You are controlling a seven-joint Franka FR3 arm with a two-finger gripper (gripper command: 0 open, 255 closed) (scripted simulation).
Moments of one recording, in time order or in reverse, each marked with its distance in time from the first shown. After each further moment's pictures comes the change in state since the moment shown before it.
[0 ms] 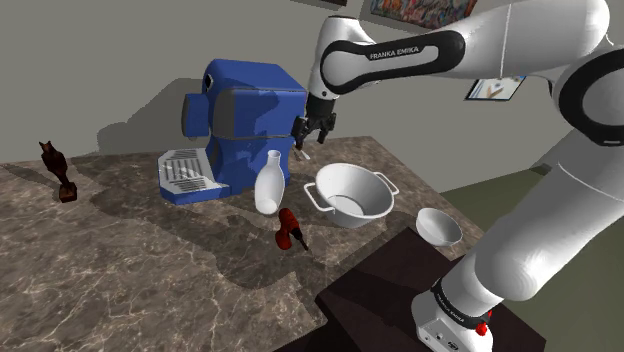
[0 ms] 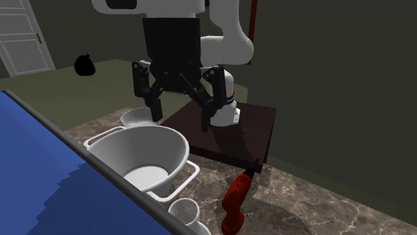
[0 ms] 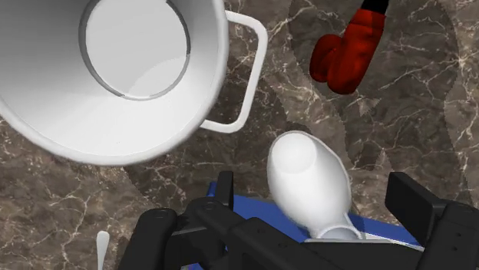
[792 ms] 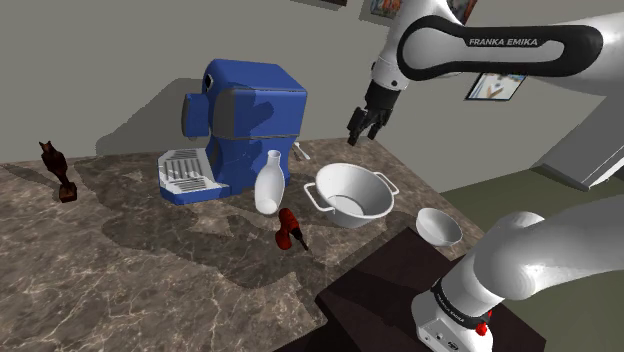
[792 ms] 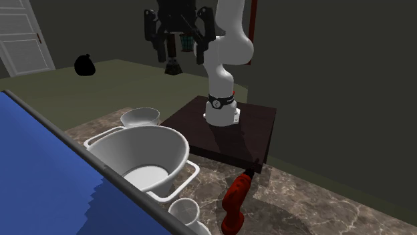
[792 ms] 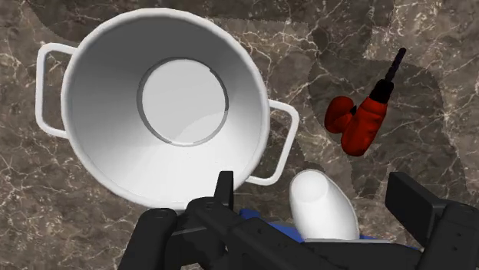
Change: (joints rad) arm -0.029 -0.481 -0.092 -0.306 0.056 -0.131 -0.148
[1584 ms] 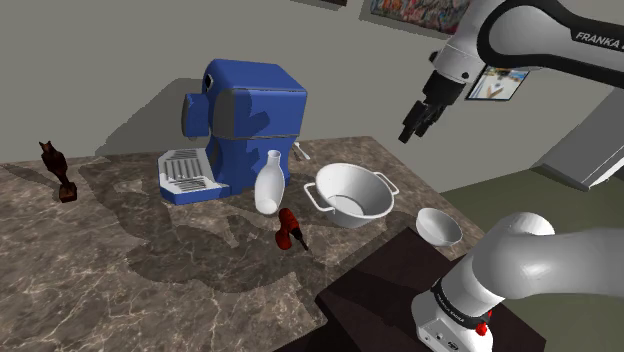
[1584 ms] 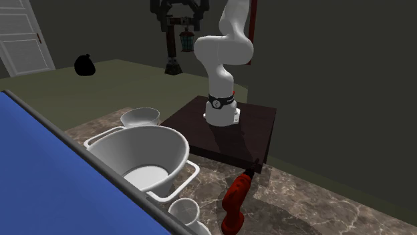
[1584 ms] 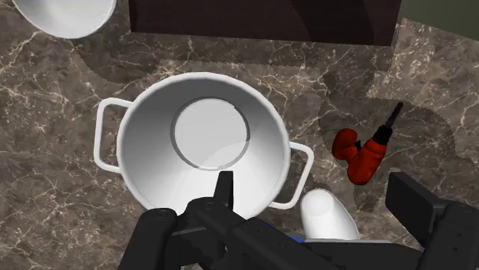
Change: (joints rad) arm -0.033 -0.353 -0.107 -0.107 -0.035 -0.214 -0.110
